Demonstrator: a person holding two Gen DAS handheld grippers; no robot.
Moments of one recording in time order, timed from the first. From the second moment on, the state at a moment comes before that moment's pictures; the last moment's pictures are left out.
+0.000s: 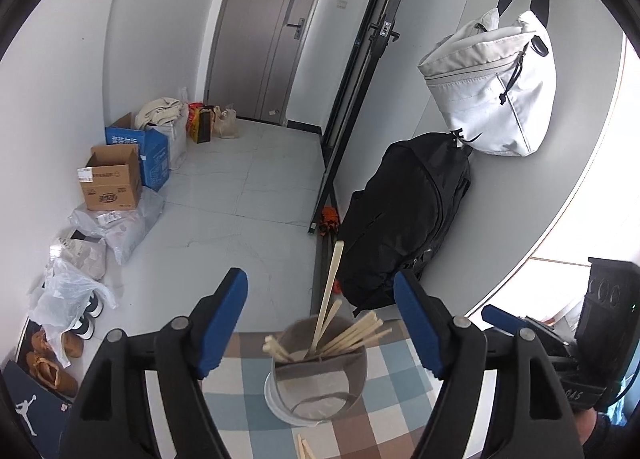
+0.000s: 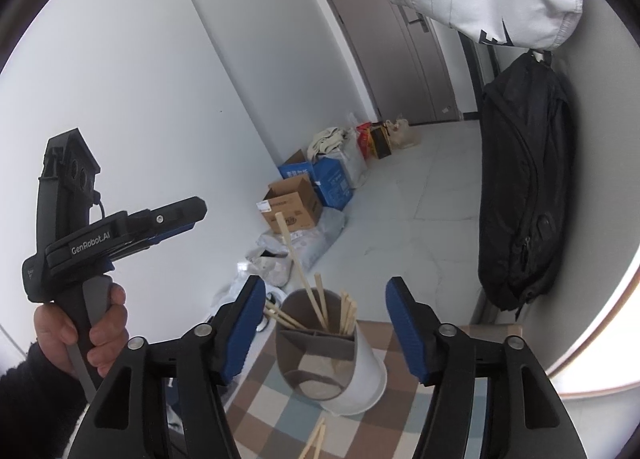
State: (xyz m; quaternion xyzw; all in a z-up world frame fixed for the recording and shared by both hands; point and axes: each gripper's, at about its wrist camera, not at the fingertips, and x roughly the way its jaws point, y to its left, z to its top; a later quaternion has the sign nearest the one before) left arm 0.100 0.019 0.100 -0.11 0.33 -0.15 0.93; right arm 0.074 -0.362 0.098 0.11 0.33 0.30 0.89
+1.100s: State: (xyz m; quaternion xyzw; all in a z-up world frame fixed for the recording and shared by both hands) left arm 0.018 0.049 -0.049 -0.11 0.40 -0.01 0.91; right arm -0.029 -0.316 -0.050 0.01 0.48 0.32 0.82
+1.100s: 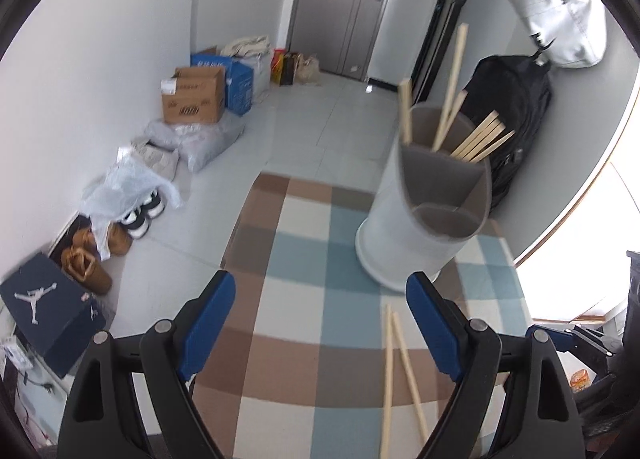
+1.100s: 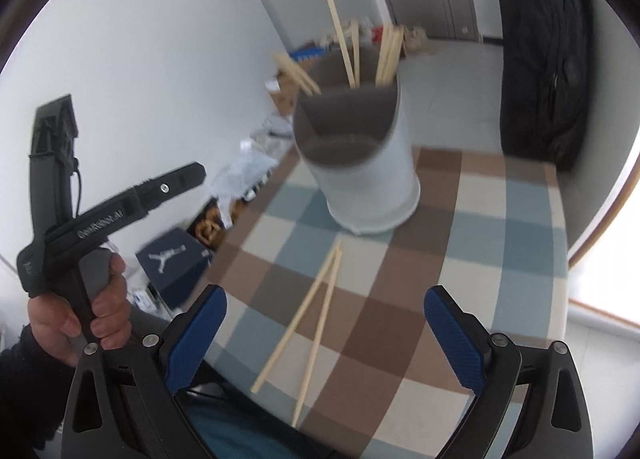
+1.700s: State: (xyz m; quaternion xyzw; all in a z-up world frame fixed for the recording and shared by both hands) left arm 0.014 0.083 -0.056 -0.18 0.42 0.03 0.89; right arm 0.010 -0.233 -0.129 -0.12 0.58 0.27 0.76
